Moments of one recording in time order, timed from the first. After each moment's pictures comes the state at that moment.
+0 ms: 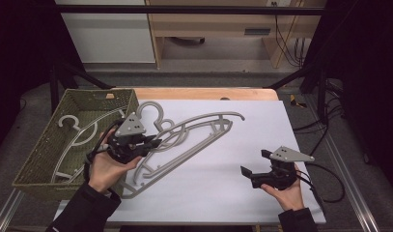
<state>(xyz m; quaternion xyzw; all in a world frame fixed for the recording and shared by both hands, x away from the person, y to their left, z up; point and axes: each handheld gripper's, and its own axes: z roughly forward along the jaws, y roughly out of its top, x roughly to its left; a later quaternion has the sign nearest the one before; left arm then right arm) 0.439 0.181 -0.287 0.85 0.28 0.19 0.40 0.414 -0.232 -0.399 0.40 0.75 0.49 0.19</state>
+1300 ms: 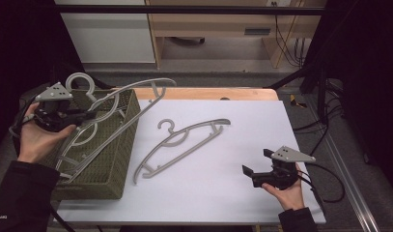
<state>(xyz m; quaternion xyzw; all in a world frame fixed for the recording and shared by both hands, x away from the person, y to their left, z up) 0.491 0.337 -0.256 0.82 0.36 0.25 0.36 0.414 -0.235 -0.400 0.40 0.75 0.48 0.20</state>
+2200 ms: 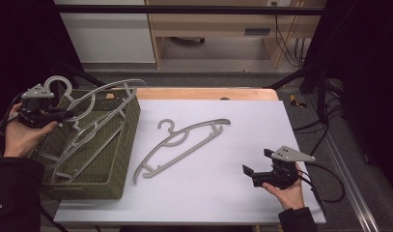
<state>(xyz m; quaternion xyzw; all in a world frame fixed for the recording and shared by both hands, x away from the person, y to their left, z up) 0.522 0.405 -0.288 0.81 0.42 0.27 0.32 0.416 -0.236 -0.401 0.41 0.75 0.48 0.21</state>
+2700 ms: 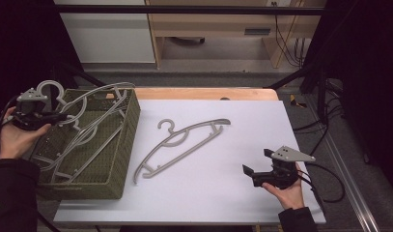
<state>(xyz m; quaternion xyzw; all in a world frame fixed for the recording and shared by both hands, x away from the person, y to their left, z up) 0.525 0.429 -0.302 0.80 0.45 0.27 0.30 0.417 -0.236 -0.402 0.41 0.75 0.48 0.21</state>
